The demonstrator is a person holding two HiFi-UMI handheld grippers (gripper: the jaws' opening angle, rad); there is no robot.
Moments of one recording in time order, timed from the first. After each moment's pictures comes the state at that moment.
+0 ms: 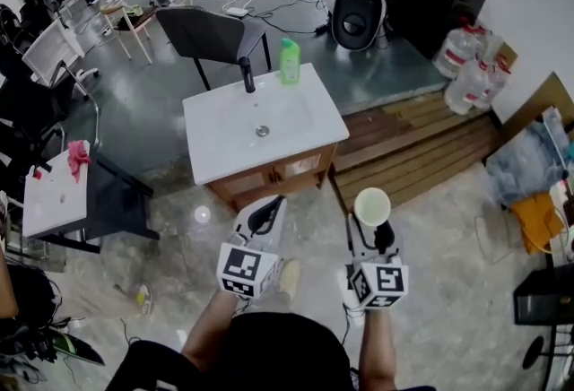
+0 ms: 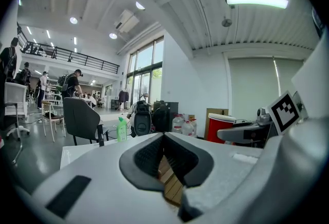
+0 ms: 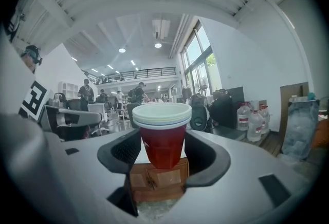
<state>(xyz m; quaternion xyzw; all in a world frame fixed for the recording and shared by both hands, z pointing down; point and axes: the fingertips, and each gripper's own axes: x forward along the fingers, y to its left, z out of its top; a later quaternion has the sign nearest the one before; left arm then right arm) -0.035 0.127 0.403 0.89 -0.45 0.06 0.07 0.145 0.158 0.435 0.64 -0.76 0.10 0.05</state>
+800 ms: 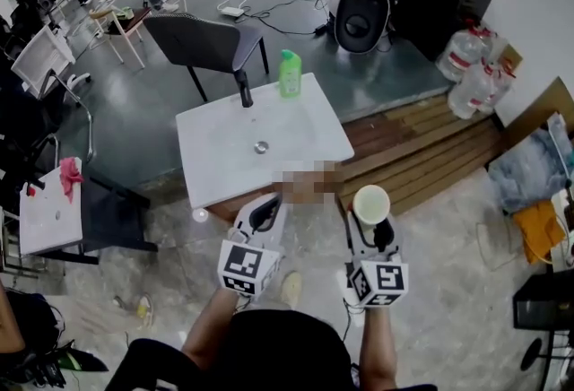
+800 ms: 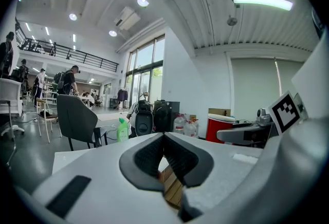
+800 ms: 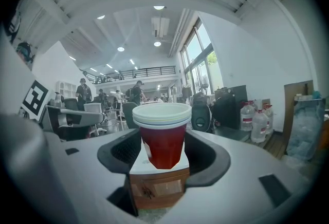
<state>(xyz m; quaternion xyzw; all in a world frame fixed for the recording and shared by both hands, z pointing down) -0.037 0.015 0.415 0.89 -0.44 0.06 0.07 0.134 0.048 0.445 0.64 -0.76 0.10 0.04</state>
